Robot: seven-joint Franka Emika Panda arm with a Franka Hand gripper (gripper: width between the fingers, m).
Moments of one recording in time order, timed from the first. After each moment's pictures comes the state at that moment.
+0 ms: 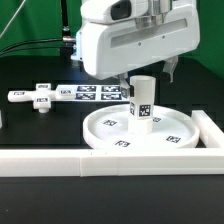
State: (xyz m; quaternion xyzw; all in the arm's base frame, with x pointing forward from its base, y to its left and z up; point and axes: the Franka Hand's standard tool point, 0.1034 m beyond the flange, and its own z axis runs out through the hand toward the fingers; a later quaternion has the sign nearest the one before) arm 0.556 0.045 0.080 -0.96 -0.28 0.00 0.06
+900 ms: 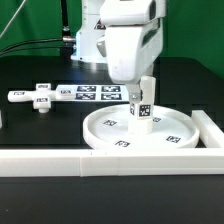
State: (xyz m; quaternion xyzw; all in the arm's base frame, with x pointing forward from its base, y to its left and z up) arm 0.553 0.035 0.074 -0.79 -0.61 -0.03 0.02
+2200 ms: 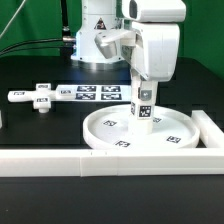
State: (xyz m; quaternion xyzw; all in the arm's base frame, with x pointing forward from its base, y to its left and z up) arm 0.551 0.037 0.071 -0.68 -0.74 -0.01 -0.02
